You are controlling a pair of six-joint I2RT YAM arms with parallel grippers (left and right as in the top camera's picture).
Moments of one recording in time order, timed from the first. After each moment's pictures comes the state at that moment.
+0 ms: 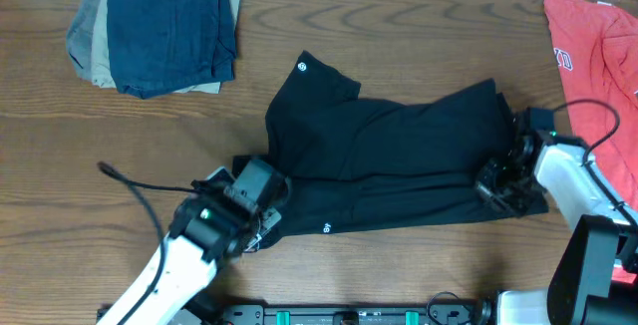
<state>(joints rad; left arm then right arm) -0.60 1.04 0.76 -1.03 -0.12 -1.28 -0.17 1.59 0.86 -0.89 -0.08 0.59</state>
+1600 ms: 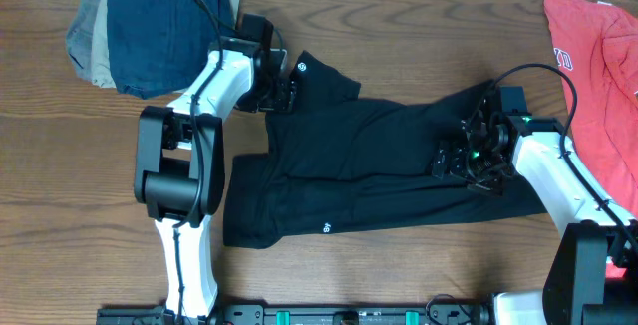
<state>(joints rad) -0.21 2.20 1.63 -0.83 0.18 -0.07 0.01 1.59 0.95 -0.89 -0.29 0.28</state>
